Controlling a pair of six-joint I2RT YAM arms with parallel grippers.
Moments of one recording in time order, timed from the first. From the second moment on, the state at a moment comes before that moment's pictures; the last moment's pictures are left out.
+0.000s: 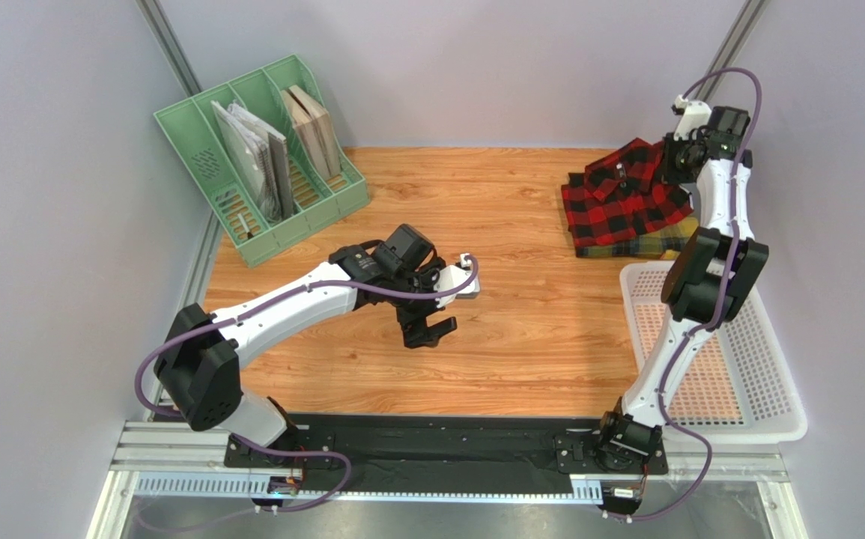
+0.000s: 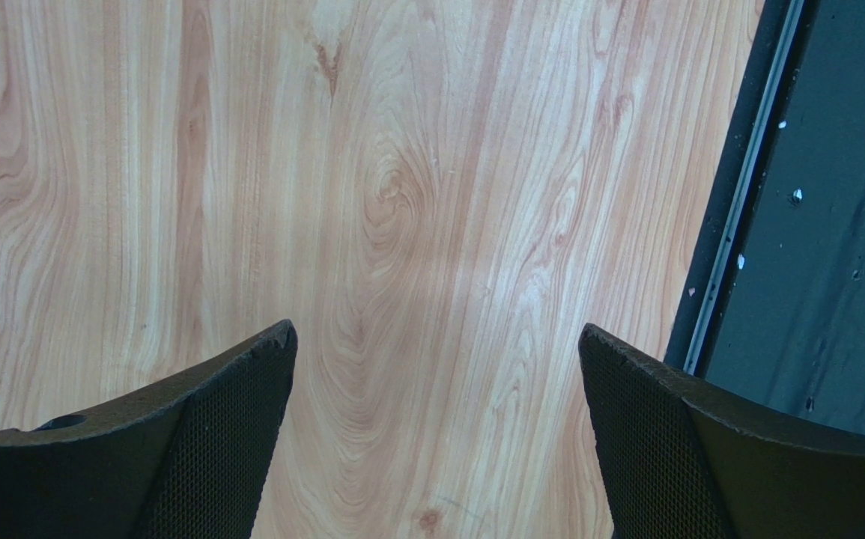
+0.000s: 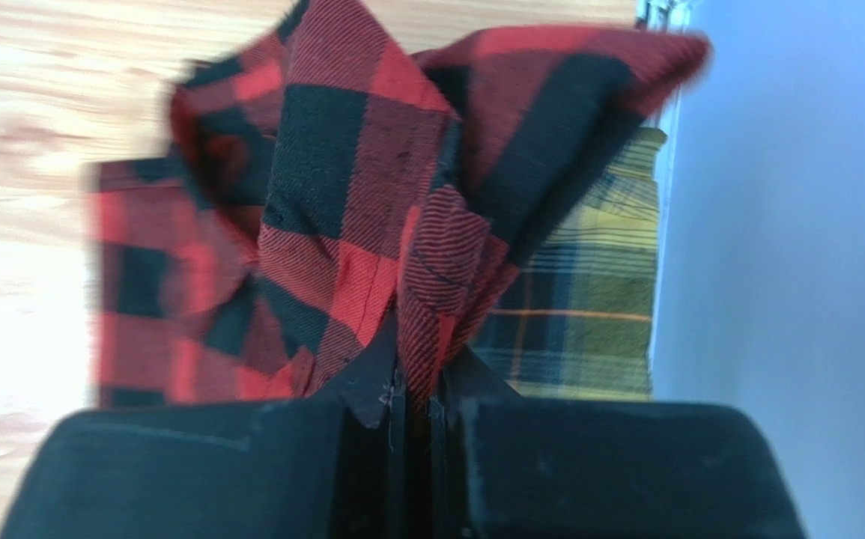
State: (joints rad) left arm -0.81 1.50 1.17 -0.69 0.37 0.50; right arm -0.37 2.17 2.07 -0.64 -0.33 -0.29
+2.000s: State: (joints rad) left arm -0.46 1.49 1.22 -0.79 0.57 0.38; right arm -0.37 2.20 2.06 -0.42 -0.05 -0.37
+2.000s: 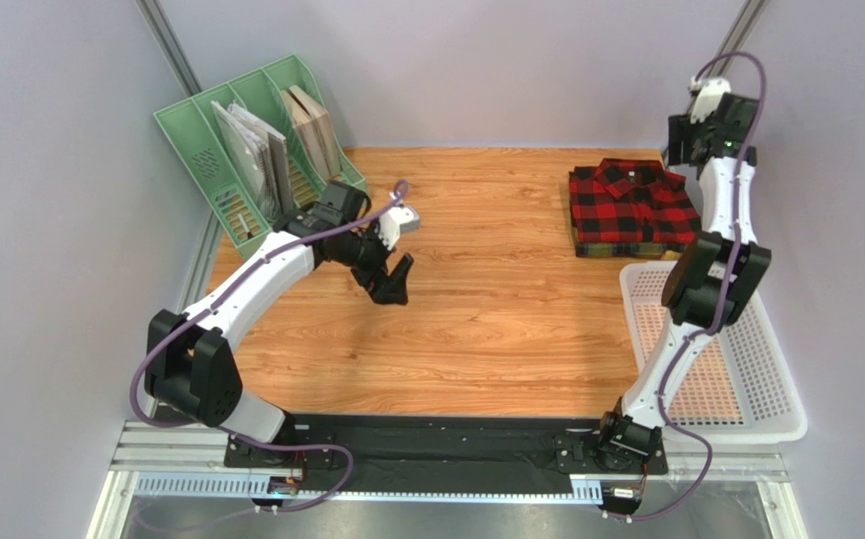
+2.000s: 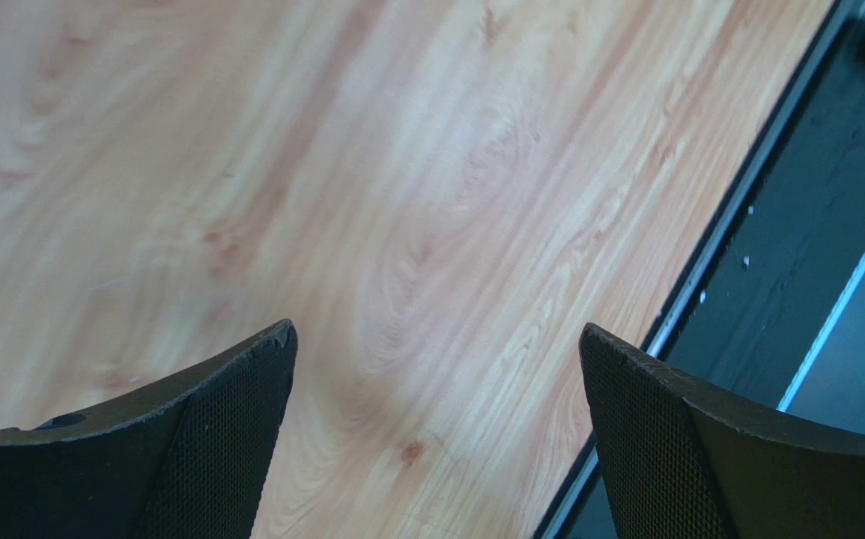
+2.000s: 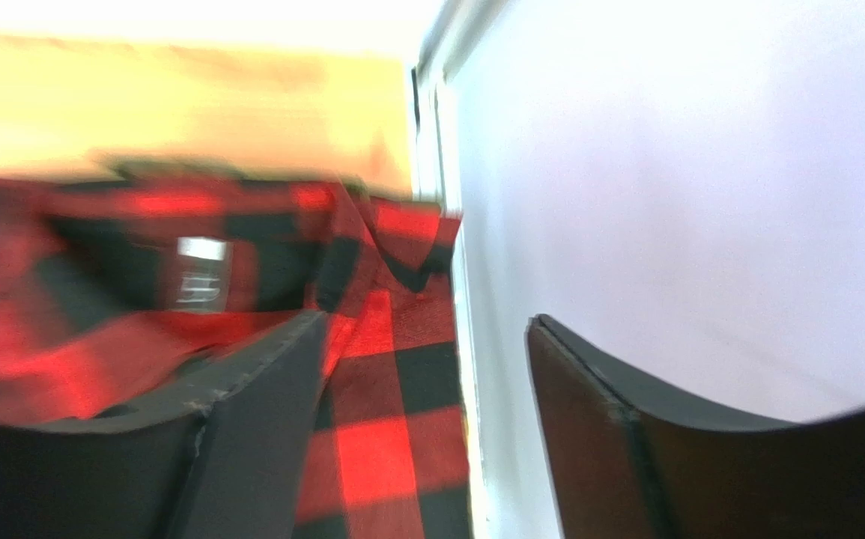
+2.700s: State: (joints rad) left arm -0.32 1.34 1.21 -0.90 0.37 0.27; right arm 0.20 1.19 1.08 -0.67 -0.34 -0.19
